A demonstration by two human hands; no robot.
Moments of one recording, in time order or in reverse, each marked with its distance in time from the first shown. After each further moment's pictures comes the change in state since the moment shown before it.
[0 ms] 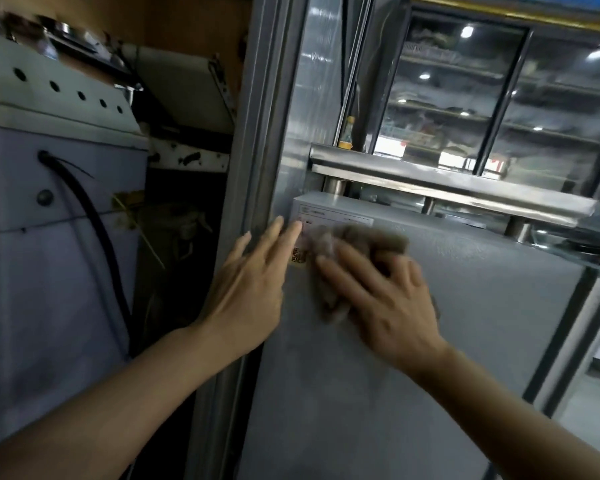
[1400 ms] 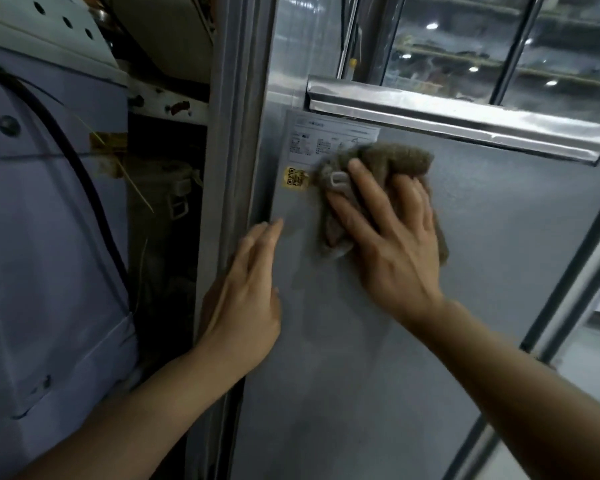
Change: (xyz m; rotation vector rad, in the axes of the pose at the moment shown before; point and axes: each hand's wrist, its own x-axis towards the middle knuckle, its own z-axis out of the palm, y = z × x) left_hand -0.080 0.021 0.047 -0.274 -0.015 -0.225; right_hand -0.025 -0.015 0.019 -0.012 0.110 0.161
